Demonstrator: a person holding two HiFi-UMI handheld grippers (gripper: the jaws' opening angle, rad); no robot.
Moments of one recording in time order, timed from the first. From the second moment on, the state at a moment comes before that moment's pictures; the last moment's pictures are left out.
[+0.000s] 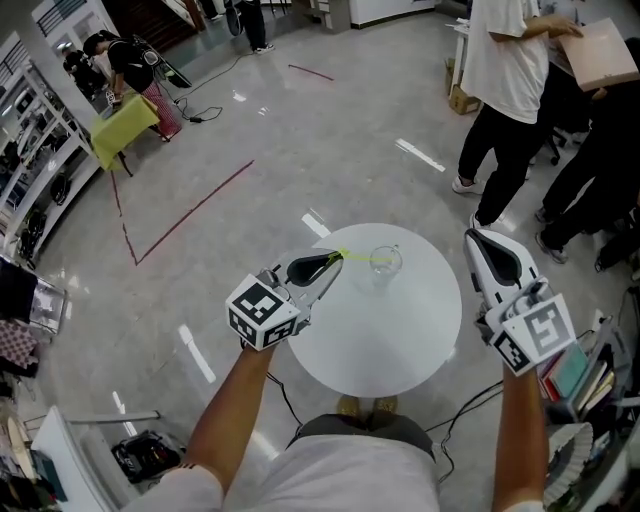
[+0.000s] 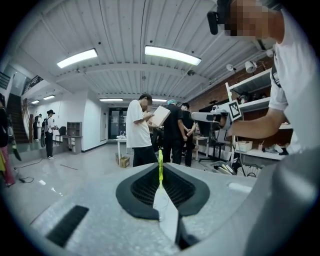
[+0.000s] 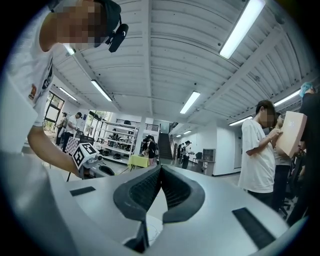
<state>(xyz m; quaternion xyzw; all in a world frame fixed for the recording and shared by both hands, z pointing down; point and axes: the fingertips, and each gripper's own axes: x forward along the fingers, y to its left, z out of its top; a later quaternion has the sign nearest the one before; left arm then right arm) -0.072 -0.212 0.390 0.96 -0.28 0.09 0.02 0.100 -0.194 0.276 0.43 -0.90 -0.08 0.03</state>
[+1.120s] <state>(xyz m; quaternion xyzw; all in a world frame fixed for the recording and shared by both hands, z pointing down) -0.033 -0.254 0.483 0.94 -0.28 0.17 0.11 0.122 -0.221 0.308 0.42 -0.91 -0.05 0.05</state>
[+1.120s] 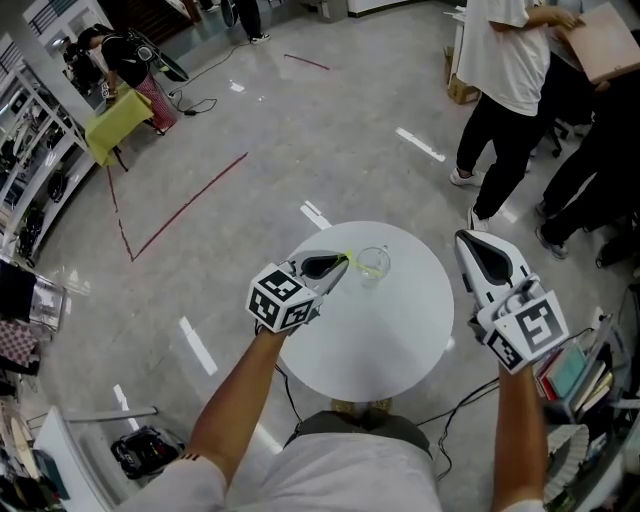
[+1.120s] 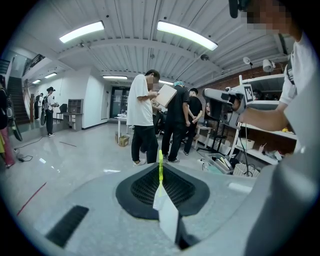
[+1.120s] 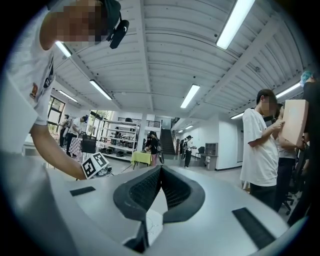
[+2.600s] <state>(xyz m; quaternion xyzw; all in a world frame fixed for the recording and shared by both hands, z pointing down) -0.070 -0.274 0.485 0.91 -0.35 0.19 0.09 0.126 -0.220 0.319 0.41 -0.91 -0.04 0.05</state>
